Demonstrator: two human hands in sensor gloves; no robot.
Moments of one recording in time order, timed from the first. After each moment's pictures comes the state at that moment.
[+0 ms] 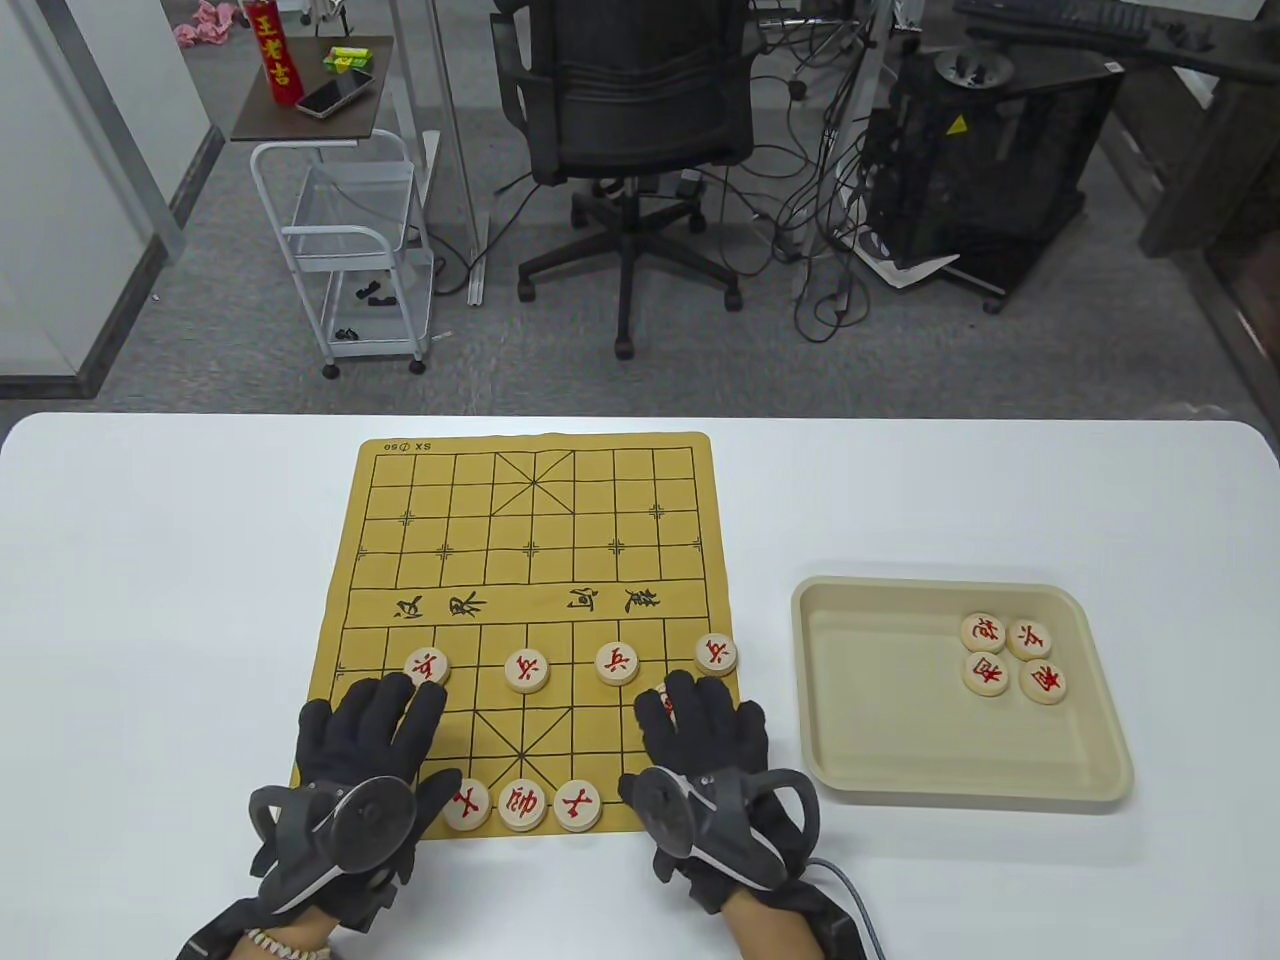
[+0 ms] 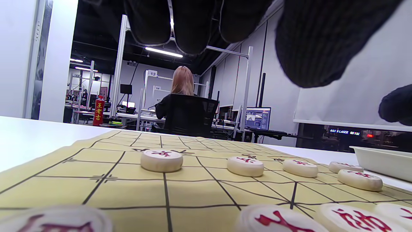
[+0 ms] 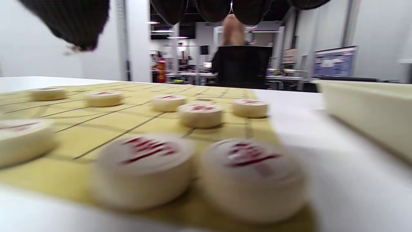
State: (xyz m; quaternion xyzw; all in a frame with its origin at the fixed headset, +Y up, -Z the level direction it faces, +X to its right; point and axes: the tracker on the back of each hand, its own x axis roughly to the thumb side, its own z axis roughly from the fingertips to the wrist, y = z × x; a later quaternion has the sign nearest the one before) left_hand -0.261 -0.740 -0.240 0.11 -0.10 0.06 0.99; right_hand 0.055 -0.737 -0.257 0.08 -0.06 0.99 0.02
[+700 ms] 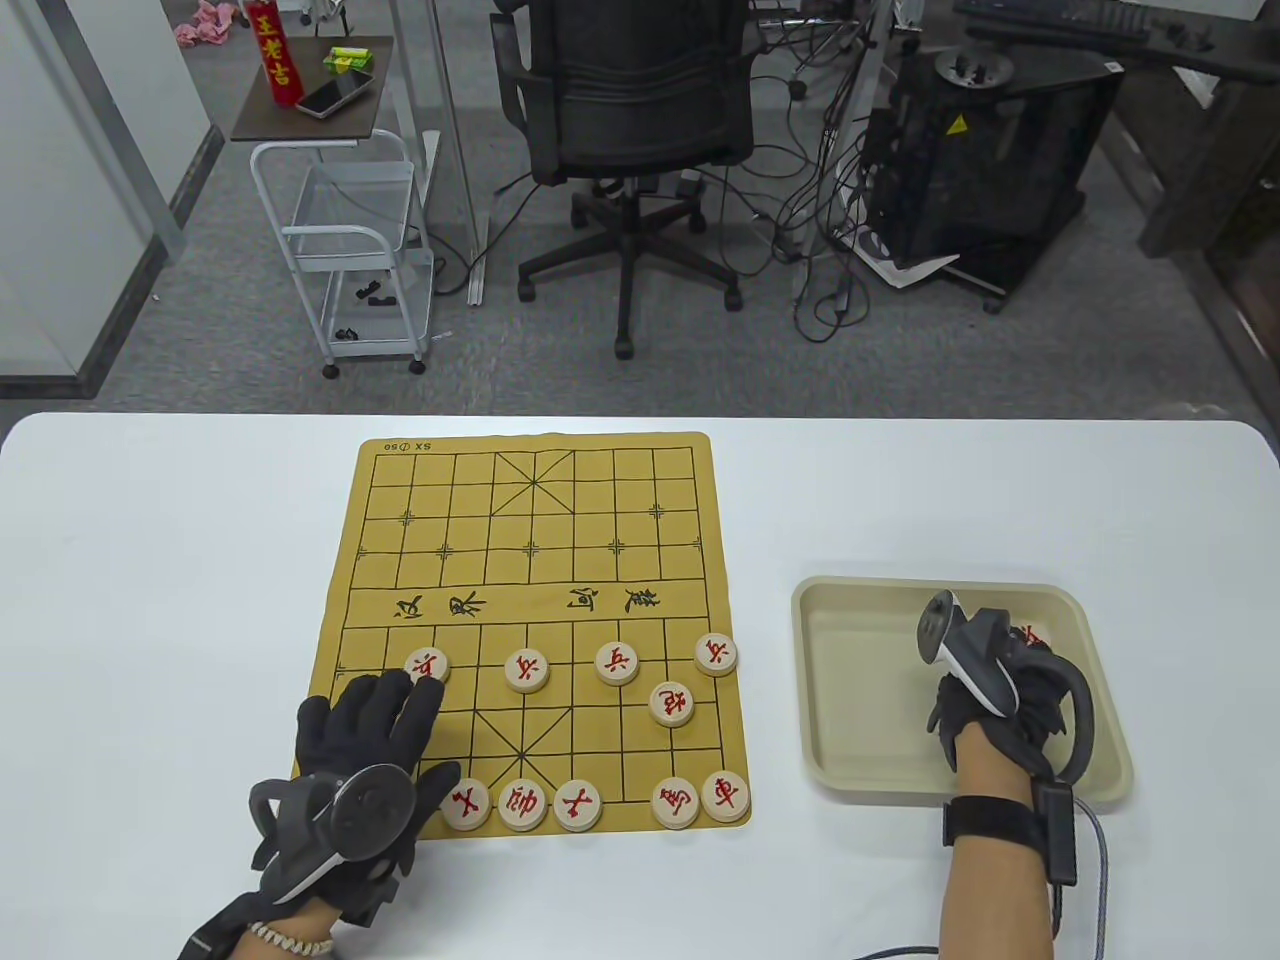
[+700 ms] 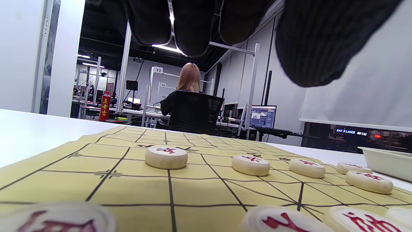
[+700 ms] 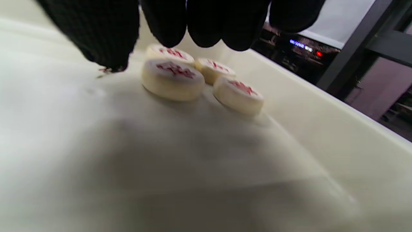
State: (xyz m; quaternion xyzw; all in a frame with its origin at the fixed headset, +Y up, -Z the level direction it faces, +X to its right) left_hand -0.263 -0.740 -0.244 0.10 -0.09 0.07 0.99; right_hand 0.284 -0.752 -0.370 -0.25 0.12 0.95 -0.13
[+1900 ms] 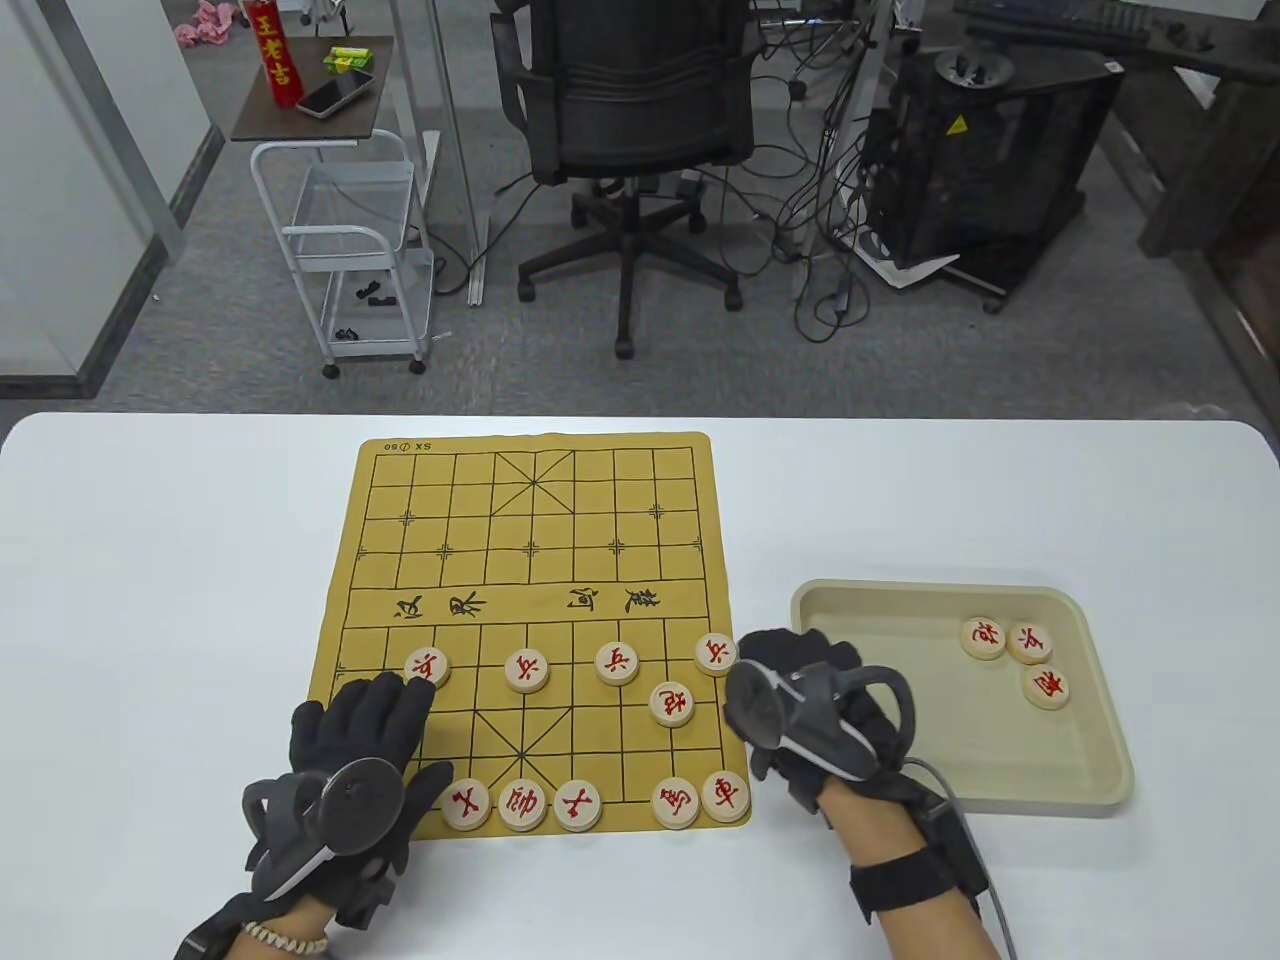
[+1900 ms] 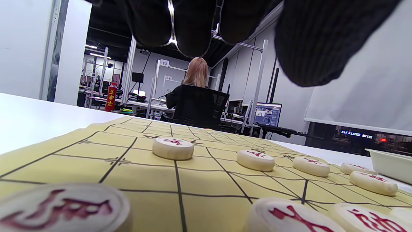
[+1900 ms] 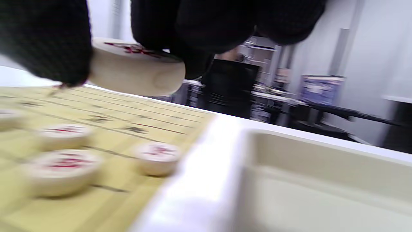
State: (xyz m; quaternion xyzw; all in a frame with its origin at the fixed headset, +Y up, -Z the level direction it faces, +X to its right) left_hand -0.270 -0.741 -0.247 0.08 -0.08 0.08 0.99; right_hand 0.081 -0.709 -0.303 0.15 -0.10 0.98 -0.03
